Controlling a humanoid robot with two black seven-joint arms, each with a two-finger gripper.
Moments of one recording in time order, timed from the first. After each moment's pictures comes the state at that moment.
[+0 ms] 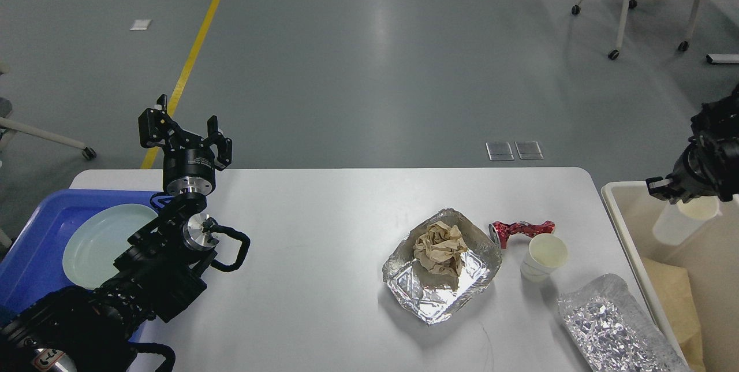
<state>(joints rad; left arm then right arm) -0.79 0.00 -0.82 -0.26 -0.08 -0.26 -0.73 1.19 -0.37 -1.31 0.19 -0.56 0.71 0.22</state>
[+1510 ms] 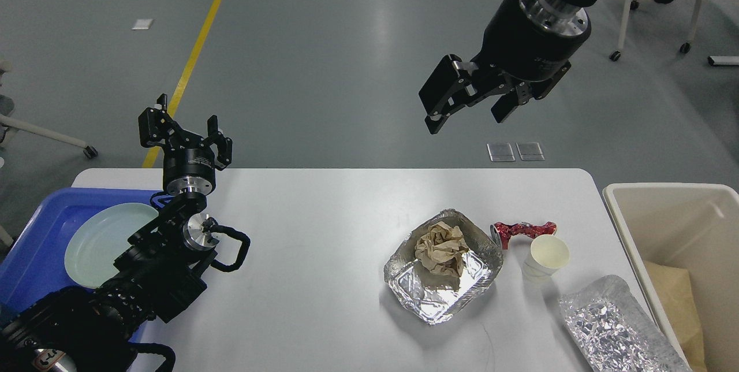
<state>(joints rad) -0.79 0.00 -0.82 -0.26 -0.08 -0.26 -0.73 2.38 -0.16 -1.12 1.22 -0.27 0.96 0.23</state>
